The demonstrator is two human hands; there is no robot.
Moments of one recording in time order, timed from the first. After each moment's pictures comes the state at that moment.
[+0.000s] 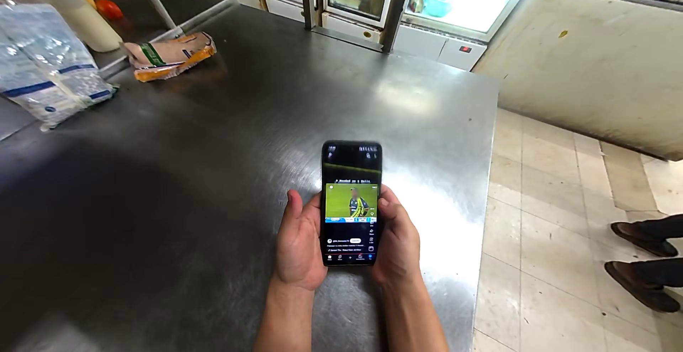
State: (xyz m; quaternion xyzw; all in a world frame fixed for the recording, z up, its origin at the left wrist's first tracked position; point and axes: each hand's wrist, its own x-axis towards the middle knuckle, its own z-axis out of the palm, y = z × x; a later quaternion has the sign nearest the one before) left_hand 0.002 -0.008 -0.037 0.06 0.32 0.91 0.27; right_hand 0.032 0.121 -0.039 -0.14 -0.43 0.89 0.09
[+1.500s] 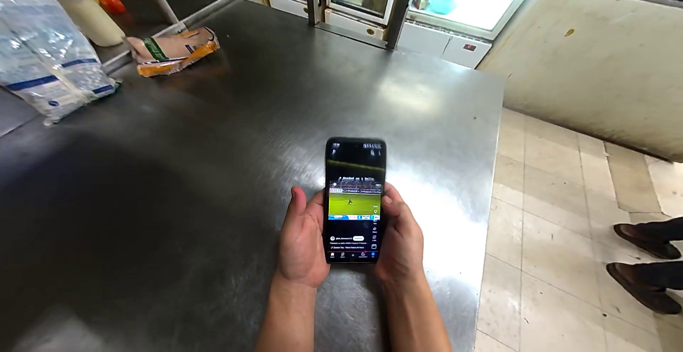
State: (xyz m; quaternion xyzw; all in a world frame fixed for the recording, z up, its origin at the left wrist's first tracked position) left_hand 0.002 -0.009 -0.038 0.06 0.33 0.90 0.27; right_hand 0.032 0.120 -0.038 -0.14 -0.44 0.88 0.09
